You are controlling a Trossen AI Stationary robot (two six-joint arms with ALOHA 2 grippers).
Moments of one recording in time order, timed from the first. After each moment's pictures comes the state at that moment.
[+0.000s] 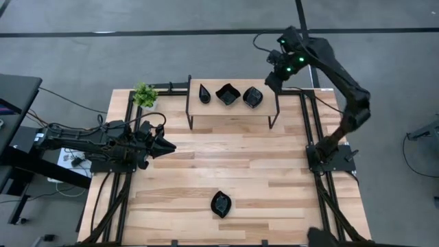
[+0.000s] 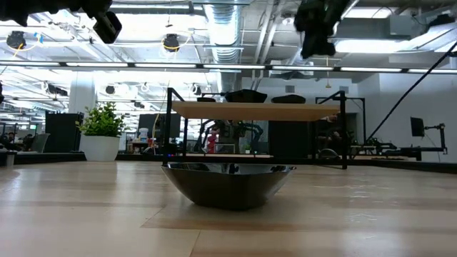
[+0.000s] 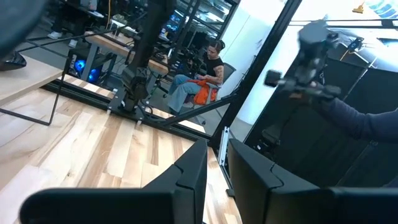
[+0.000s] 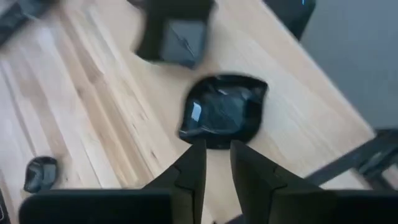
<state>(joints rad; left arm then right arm) -0.09 0.51 0.38 0.20 0.13 -0.42 -0.88 1.59 1.87 -1.39 -0.39 -0.19</state>
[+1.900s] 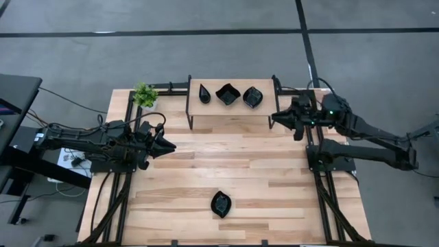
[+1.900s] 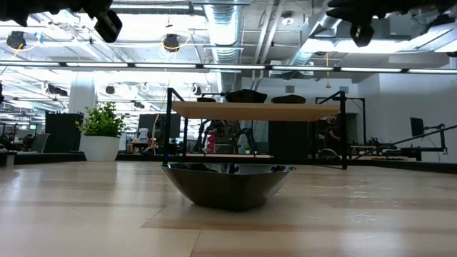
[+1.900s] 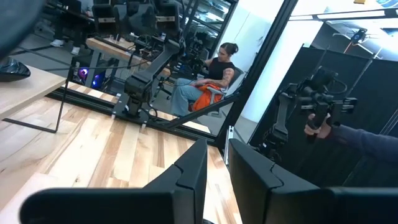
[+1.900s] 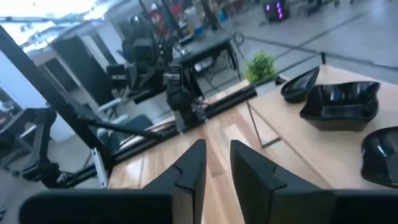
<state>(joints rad) -0.09 0.51 0.38 0.20 0.12 -0.37 -0.40 0.56 0.67 -0.21 -0.28 0.39</state>
